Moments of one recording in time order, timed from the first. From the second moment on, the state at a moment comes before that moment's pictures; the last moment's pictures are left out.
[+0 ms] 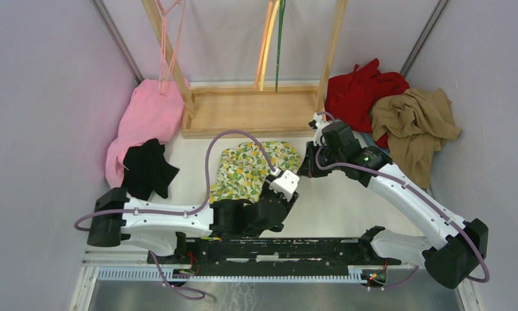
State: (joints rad) left arm -1.49 1.32 0.91 -0.13 -0.82 -0.34; right arm 0.61 1.13 1.01 -0.67 -0.24 0.50
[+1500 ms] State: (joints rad) left arm -1.40 1.50 0.86 0.06 -0.78 -0.27; right arm 0.61 1.13 1.03 -0.67 -0.26 0.50
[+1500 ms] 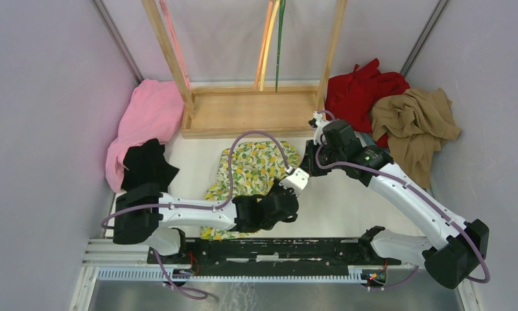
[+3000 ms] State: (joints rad) left arm -1.28 1.04 1.29 -0.78 -0.65 -0.35; right arm 0.49 1.10 0.79 -0.08 -0.57 0.10
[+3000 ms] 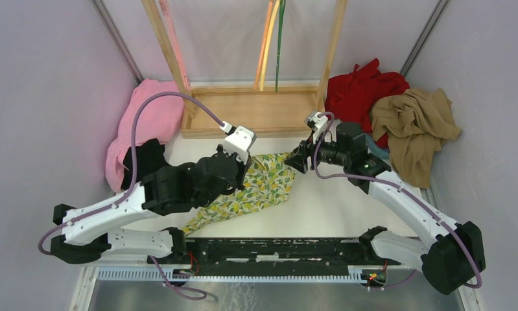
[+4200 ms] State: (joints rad) left arm -1.28 1.02 1.41 -0.86 -0.65 -0.35; right arm 0.49 1.18 0.86 0.09 -0.81 0.08
